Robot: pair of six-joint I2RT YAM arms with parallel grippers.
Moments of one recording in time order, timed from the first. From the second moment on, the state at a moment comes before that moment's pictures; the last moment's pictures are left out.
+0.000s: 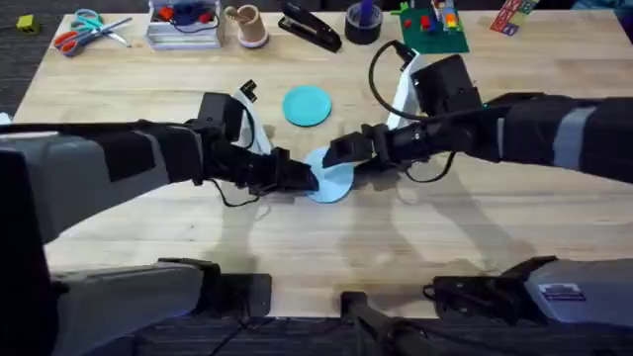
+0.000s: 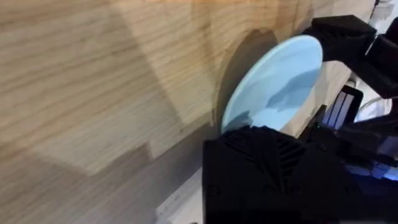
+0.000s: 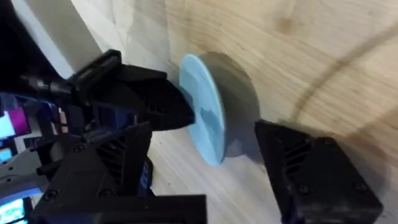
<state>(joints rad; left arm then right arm) -0.11 1.47 0.53 -0.42 0.86 -0.20 0.42 1.55 0.73 -0.23 -0.75 0.44</state>
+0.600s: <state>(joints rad) -0.11 1.46 0.53 -0.42 0.86 -0.20 0.45 1.58 0.72 -0.21 -0.74 0.49</state>
